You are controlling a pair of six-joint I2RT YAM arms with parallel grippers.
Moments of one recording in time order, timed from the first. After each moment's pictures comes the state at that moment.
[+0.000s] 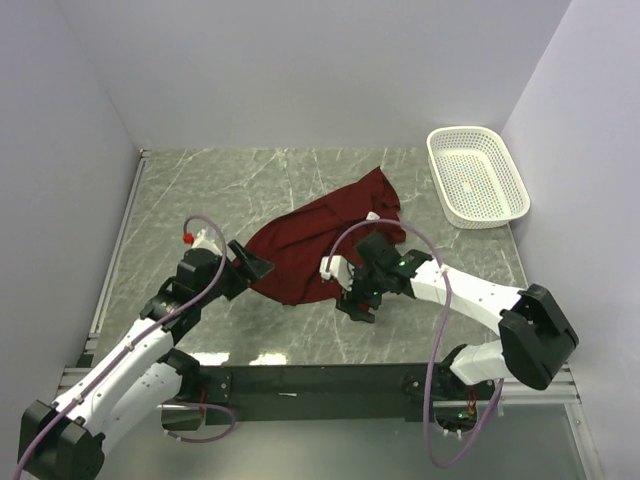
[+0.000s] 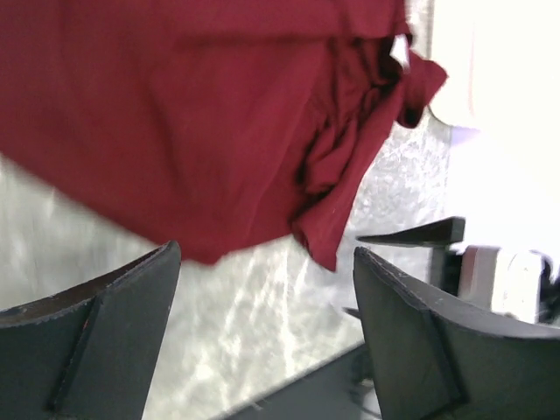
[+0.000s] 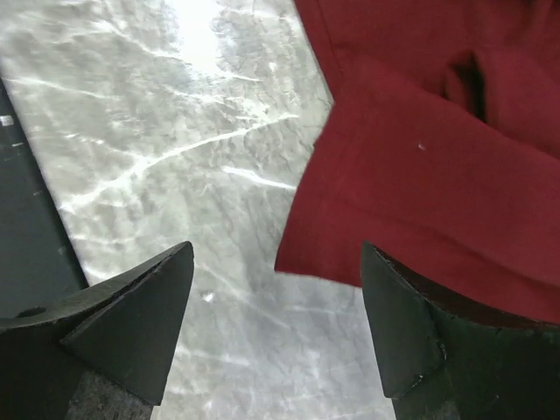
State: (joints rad) left arm -0.44 0.76 0.47 -0.20 0.10 -0.95; right arm 0.72 1.35 0.81 -0.56 -0.37 -0.56
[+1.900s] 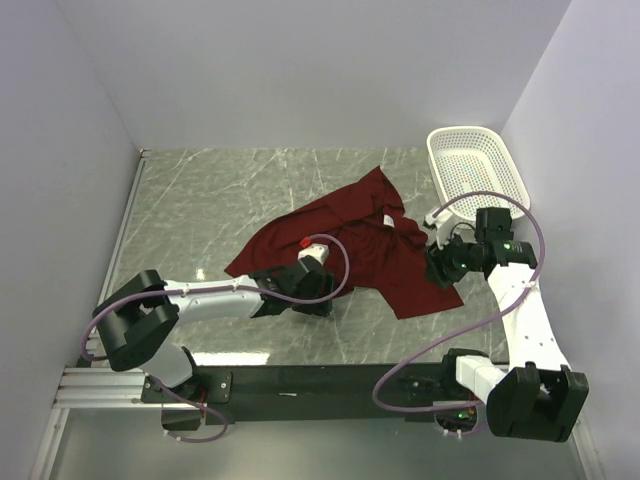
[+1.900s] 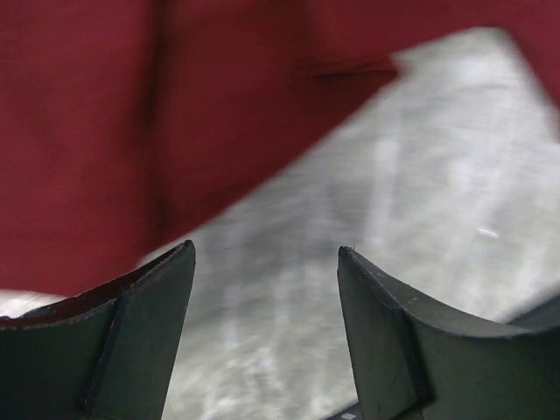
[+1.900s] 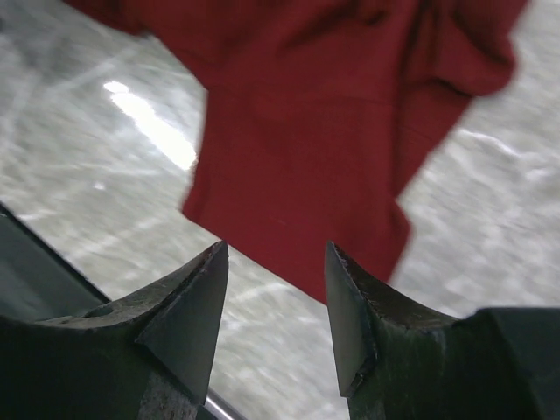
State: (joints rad) left arm -1.01 1.52 0.80 -0.16 -0.14 -0.69; right arm -0.11 1.05 0.91 -0.94 -0.54 -0.73
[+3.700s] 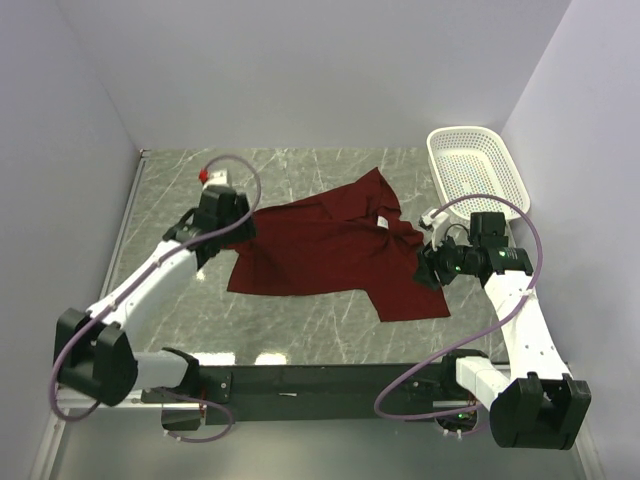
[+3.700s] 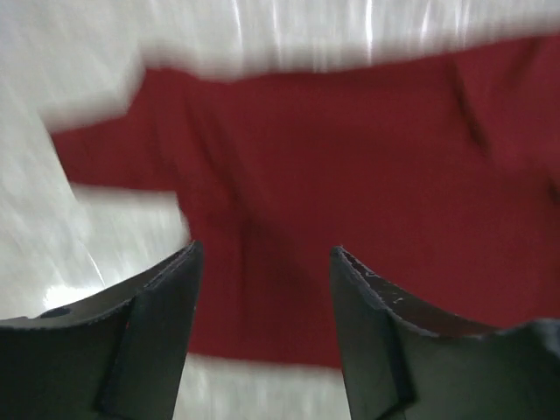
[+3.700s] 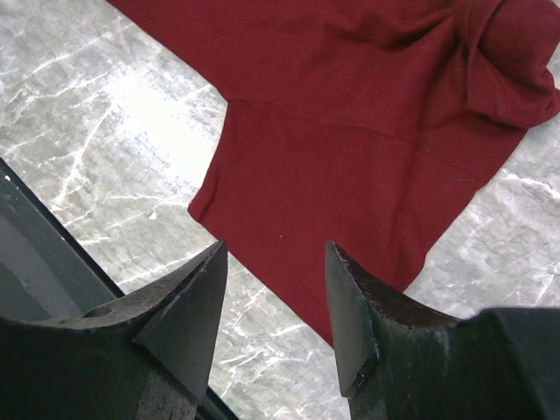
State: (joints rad) left arm -0.38 1.32 1.04 -0.38 -0.27 -0.50; right arm -0.06 1.00 0.86 -0.87 -0.65 -0.61
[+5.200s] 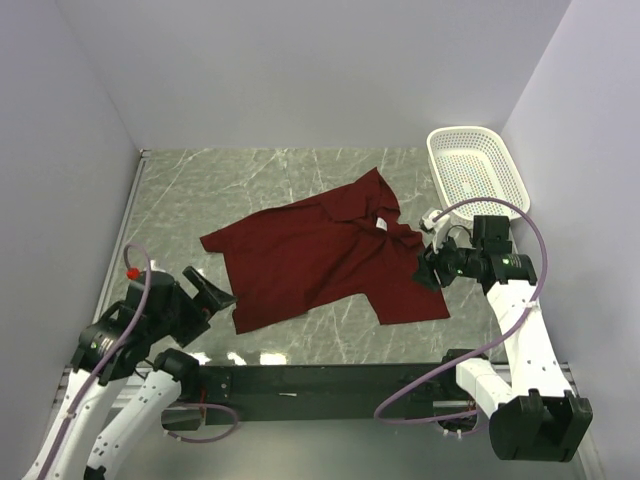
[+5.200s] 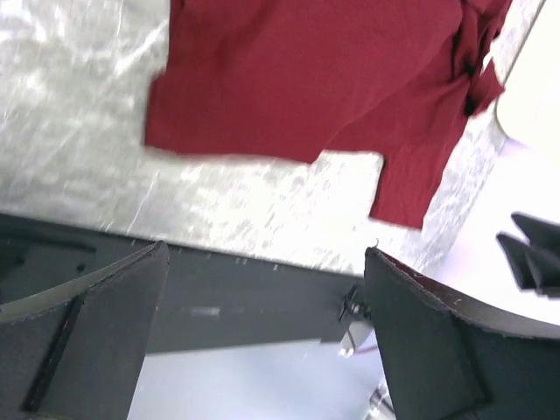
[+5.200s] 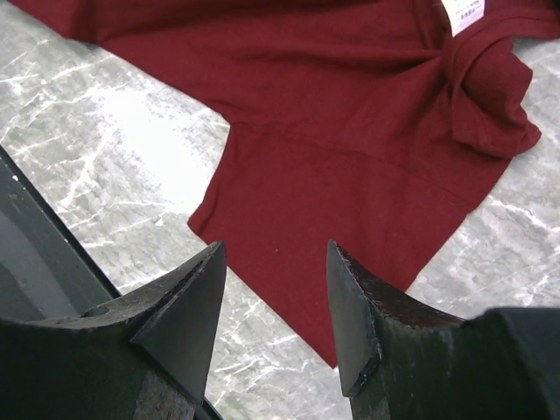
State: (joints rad) left arm -0.39 0.47 0.84 -1.17 0.02 -1.12; right arm -0.05 0.94 0.86 -0.88 -0.69 -0.64
